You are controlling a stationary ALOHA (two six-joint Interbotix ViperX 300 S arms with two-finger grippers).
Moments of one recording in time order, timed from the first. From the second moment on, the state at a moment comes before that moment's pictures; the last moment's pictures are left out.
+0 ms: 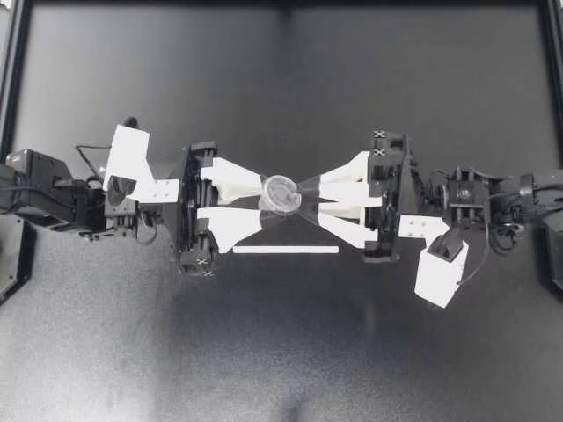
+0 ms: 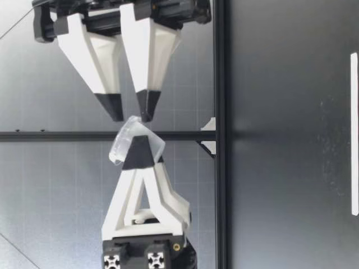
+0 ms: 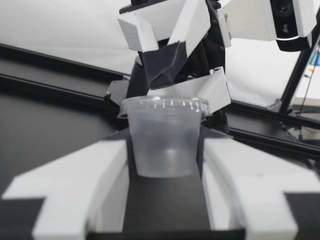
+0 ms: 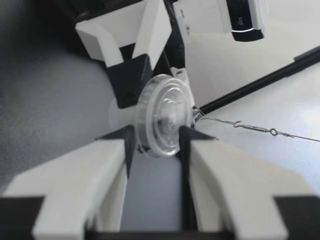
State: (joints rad) left arm 0.02 0.12 0.94 0.01 -1.19 -0.25; right arm -0.04 -0.08 0.93 0.07 -0.77 -1.05
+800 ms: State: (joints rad) left arm 0.02 0.12 0.94 0.06 -1.17 -0.17; right arm -0.05 -0.23 1.04 0.15 -0.84 -0.83
